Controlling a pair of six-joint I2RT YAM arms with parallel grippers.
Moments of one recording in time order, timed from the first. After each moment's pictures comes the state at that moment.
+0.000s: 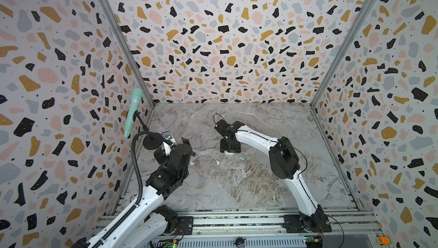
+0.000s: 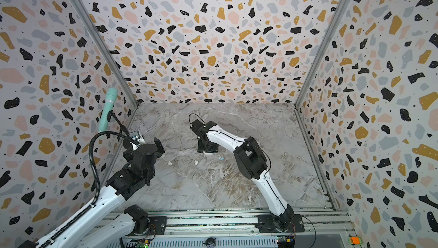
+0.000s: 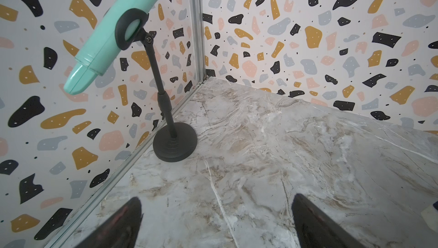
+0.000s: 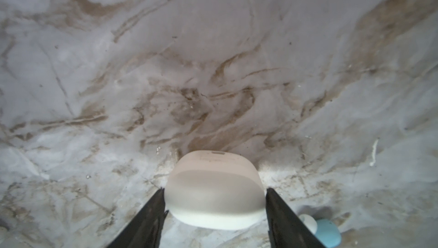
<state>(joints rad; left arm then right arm) -0.53 0.80 0.66 -0.36 -0.89 -0.43 0.83 2.33 2.01 -1.06 0.04 0.79</state>
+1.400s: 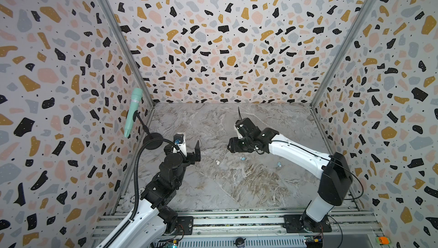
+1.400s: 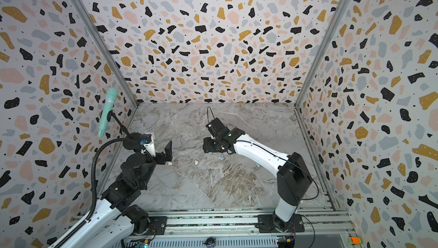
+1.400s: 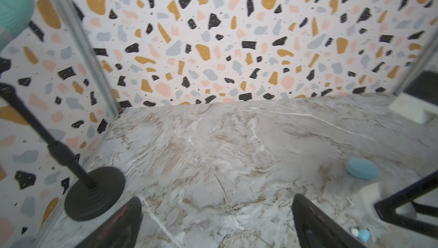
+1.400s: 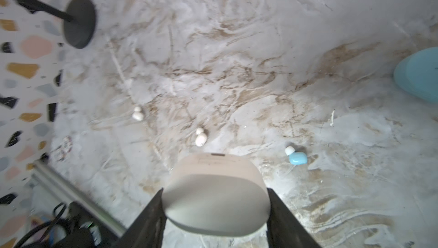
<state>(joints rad) -0.55 0.61 0.50 -0.08 -0.38 -0.04 0.81 1.61 1.35 -0.61 -0.13 0.58</state>
